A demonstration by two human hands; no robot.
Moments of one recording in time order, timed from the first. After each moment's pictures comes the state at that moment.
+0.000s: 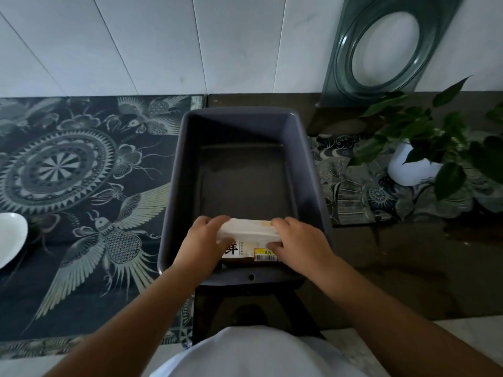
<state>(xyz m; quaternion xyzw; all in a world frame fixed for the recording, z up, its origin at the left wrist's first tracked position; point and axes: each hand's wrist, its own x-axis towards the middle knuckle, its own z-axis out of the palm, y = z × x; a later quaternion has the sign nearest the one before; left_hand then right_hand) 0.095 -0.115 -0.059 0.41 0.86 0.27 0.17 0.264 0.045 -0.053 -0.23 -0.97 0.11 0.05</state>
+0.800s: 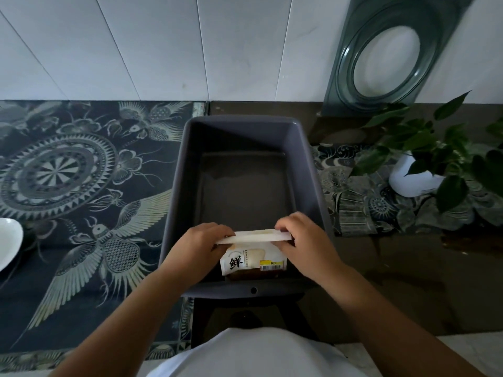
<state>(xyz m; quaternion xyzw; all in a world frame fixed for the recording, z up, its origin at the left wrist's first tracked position) 0.072 -0.118 -0.033 0.54 0.77 0.30 0.16 0.257 0.055 -0.034 -0.24 -0.93 0.24 0.13</state>
